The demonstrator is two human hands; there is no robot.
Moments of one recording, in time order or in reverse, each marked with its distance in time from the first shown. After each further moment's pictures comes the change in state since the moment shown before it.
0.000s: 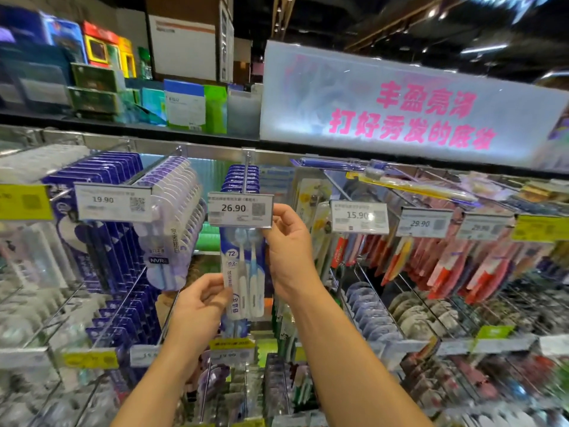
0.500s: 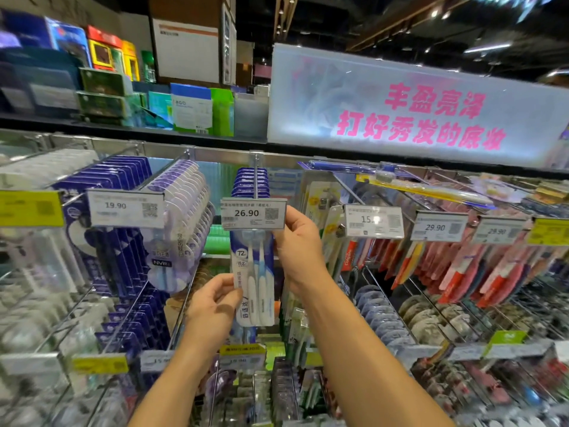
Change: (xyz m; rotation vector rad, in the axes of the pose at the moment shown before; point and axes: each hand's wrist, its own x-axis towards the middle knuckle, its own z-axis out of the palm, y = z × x) left_hand 0.010 -0.001 0.002 0.016 -0.008 -0.012; right_hand 0.015 0.002 -0.001 -0.141 0.011 0.020
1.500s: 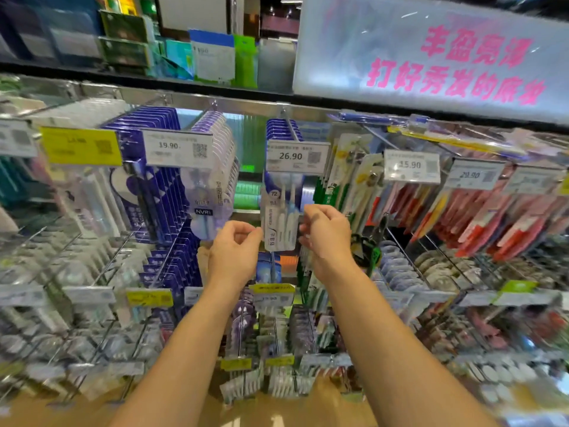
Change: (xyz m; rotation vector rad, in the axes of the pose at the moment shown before) left_hand -0.012 0.015 -0.025 0.169 0.165 -0.007; right_hand -0.040 0.044 0.007 -0.168 0.395 0.259
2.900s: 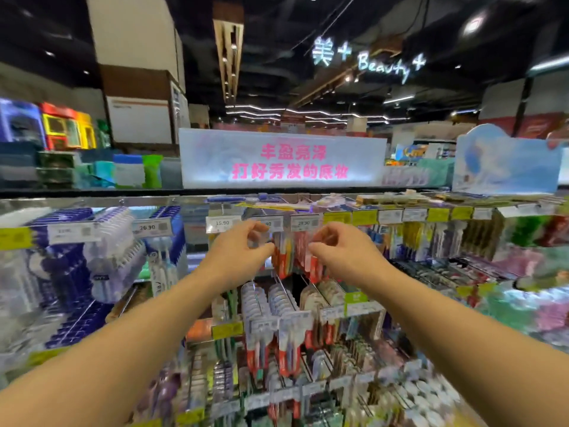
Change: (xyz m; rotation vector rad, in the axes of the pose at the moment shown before) left_hand -0.227 0.213 0.124 0.418 -0.398 0.547; right_hand -0.163 -0.177 -0.343 -0.777 -0.051 -0.437
